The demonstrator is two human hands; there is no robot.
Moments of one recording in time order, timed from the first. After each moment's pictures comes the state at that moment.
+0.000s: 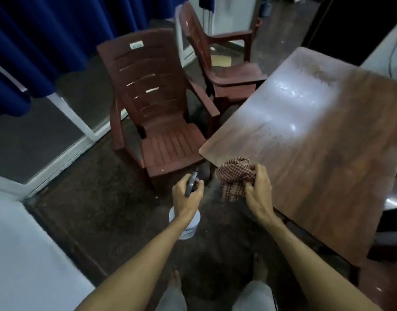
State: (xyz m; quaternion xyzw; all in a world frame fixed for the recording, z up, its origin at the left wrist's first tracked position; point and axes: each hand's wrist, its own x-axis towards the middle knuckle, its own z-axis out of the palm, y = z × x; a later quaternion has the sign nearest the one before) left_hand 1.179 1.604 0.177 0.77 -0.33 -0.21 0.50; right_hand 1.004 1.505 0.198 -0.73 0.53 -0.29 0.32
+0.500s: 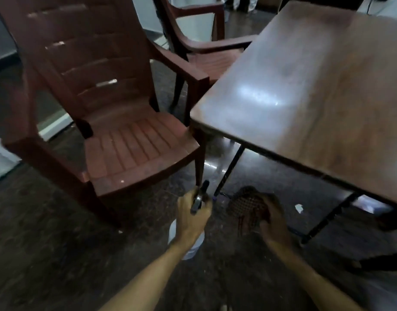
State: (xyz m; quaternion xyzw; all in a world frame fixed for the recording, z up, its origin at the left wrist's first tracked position) left_hand 1.228 1.519 -0.156 0.69 -0.44 -0.27 0.51; right_hand 1.012 1.478 -0.171 -0.72 0.54 -0.34 0.27
